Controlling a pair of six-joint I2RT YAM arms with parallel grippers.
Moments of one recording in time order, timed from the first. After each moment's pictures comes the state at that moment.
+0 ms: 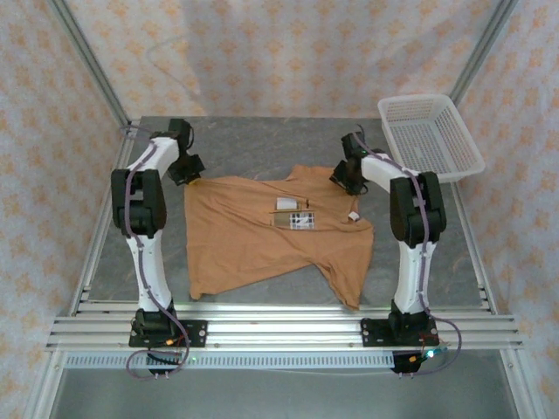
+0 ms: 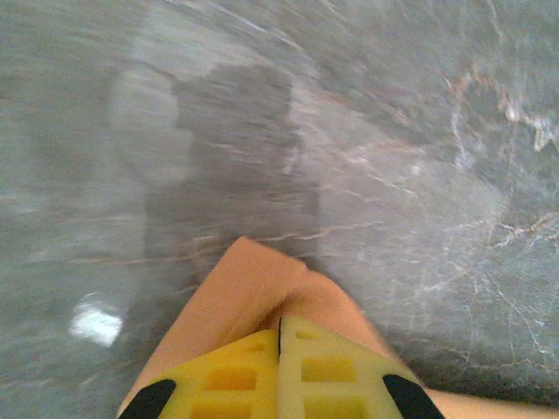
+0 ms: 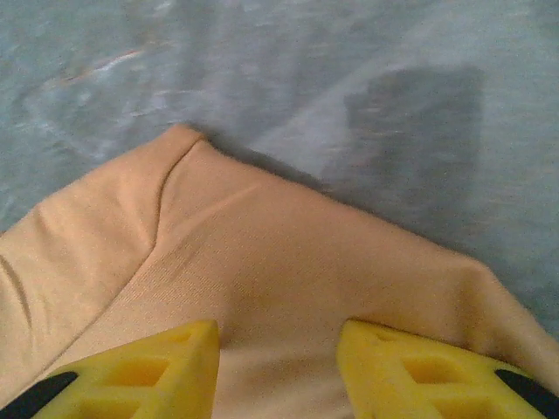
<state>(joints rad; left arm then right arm) 0.09 2.19 1.76 -0.89 0.03 -0.52 0.21 2.07 1.47 -0.58 -0.06 0.84</state>
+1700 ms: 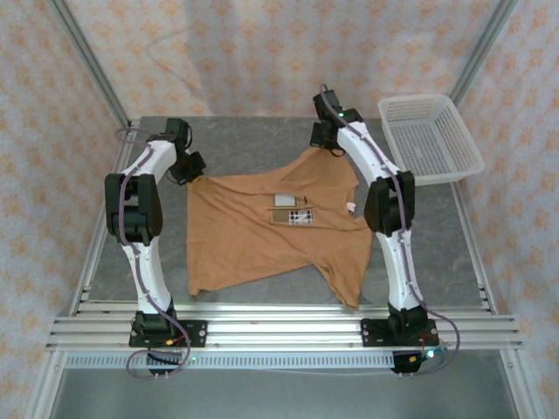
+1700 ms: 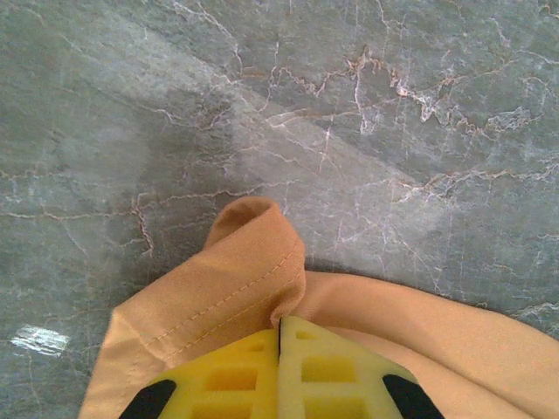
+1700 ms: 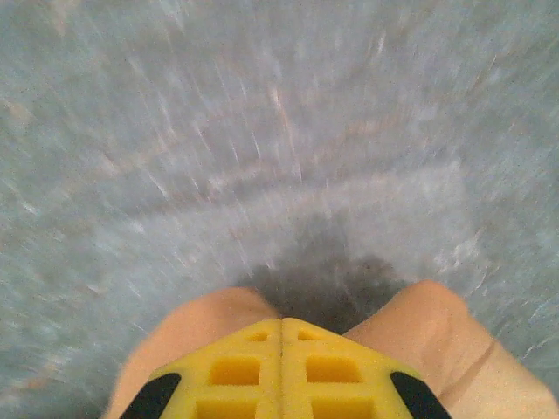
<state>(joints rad) 0.07 2.11 1.66 -0.80 0.12 -0.55 0.34 2.33 2.27 -0.90 0.17 0.49</state>
